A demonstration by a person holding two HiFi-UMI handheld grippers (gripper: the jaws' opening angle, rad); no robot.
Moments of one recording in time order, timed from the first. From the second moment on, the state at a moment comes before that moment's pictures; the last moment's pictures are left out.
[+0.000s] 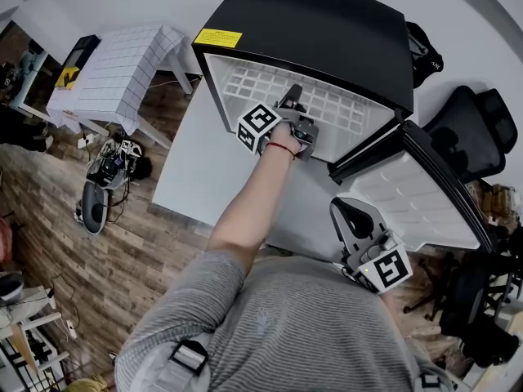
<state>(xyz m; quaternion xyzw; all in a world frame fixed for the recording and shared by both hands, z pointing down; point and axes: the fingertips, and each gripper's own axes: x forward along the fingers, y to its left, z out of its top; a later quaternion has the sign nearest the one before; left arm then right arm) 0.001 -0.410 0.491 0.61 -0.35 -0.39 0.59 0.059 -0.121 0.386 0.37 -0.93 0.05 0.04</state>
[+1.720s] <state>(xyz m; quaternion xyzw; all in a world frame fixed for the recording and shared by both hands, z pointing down) -0.006 -0.380 0.490 0.60 -0.35 -0.39 0.60 0.057 -0.124 0.384 0.37 -0.93 0.05 0.04</state>
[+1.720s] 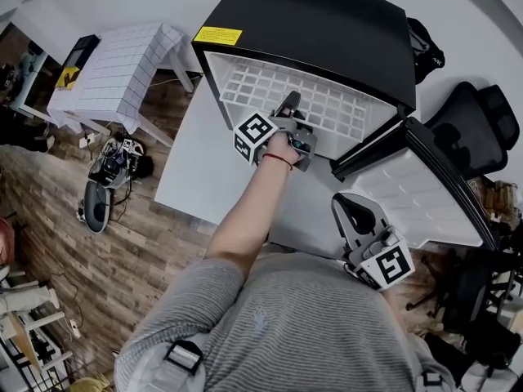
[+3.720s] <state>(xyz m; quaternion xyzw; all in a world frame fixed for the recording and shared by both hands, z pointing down) -0.018 -0.337 0.491 0.60 -0.34 -0.39 0.61 0.046 -0.105 0.384 0.36 -0.93 0.04 0.03</state>
